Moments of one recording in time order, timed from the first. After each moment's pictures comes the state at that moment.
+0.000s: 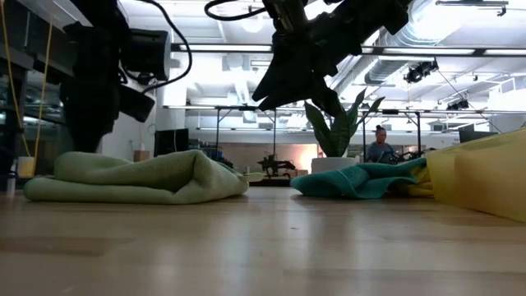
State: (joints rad) left arm 0.31 1.32 0.71 -0.94 0.08 -0.36; right arm 0.11 1.70 1.08 -0.06 0.10 0.78
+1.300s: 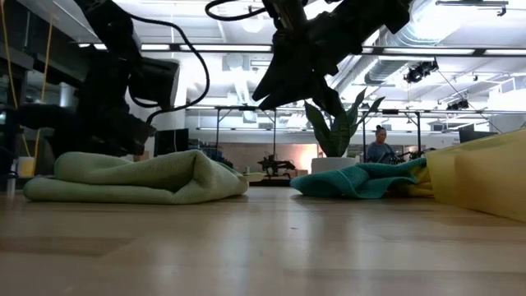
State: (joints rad) left arm 0.33 1.50 0.69 -0.87 0.05 0.36; right arm 0.12 1.70 1.08 -0.06 0.11 0.80
